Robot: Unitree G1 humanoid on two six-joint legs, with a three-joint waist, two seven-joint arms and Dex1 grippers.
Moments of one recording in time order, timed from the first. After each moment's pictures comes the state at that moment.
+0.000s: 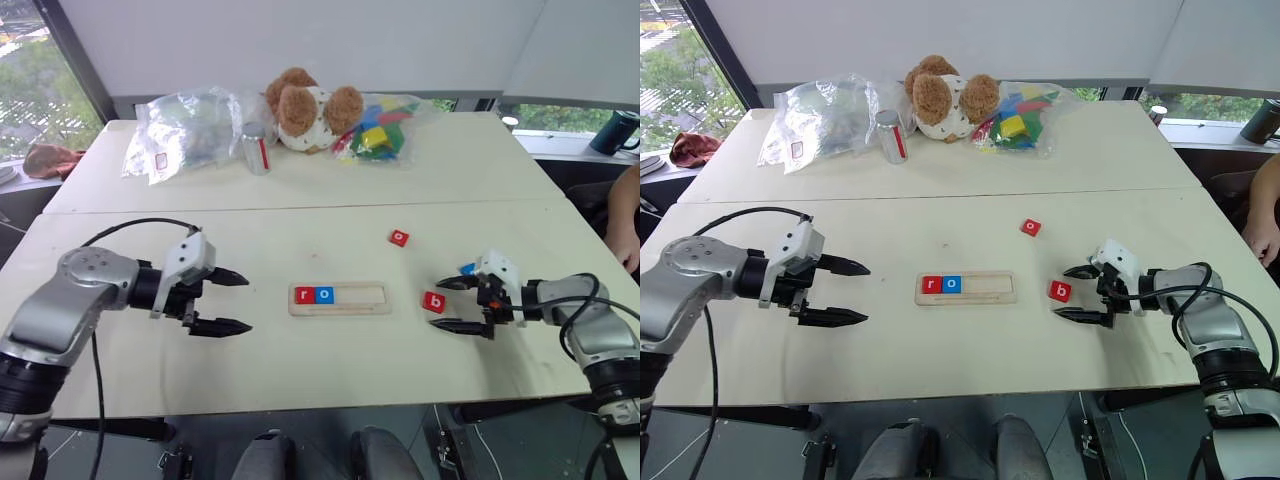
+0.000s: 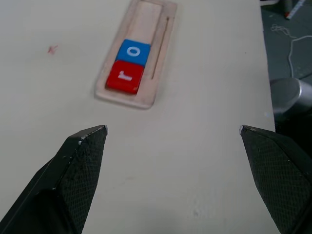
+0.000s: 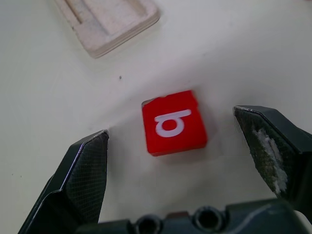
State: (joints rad) left arm -0.36 0.96 -0.02 -0.18 -0.45 0.56 -1.32; right arm -0.39 -0.82 0.04 0.40 0.19 0.06 1.30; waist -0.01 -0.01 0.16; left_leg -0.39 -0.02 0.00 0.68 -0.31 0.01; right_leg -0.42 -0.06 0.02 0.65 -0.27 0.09
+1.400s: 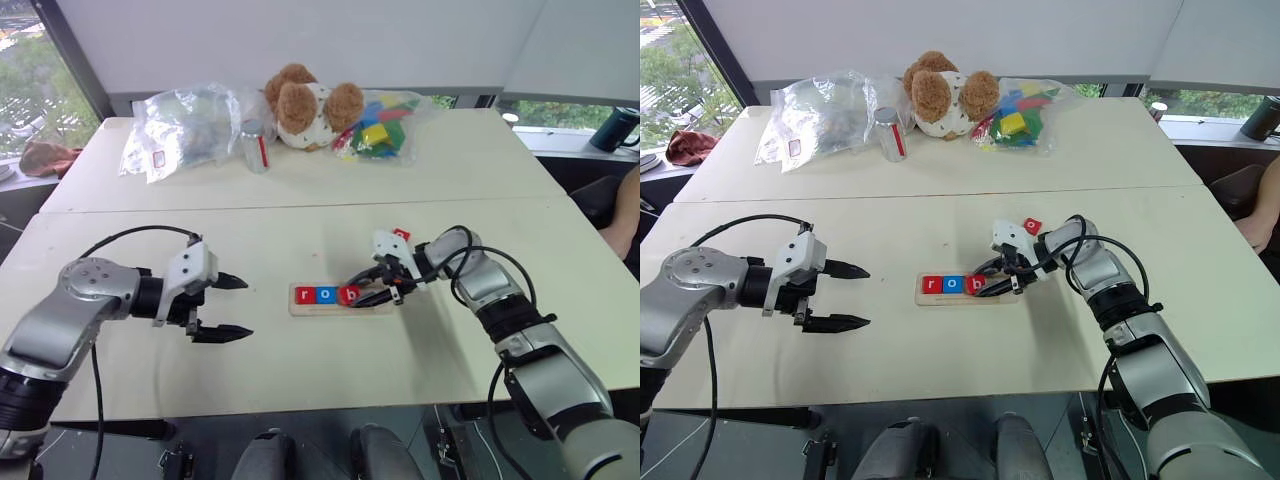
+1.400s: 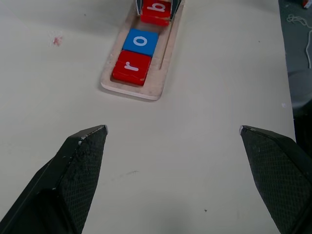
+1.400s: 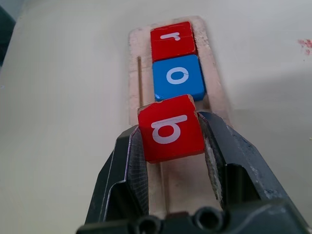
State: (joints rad) left arm -0.31 0.95 -0.02 -0.24 -0.43 0.52 -1.26; right arm -0.81 -0.50 0.34 0.58 0.06 0.05 1.44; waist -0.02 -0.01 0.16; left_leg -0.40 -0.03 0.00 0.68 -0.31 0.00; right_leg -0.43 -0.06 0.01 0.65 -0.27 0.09
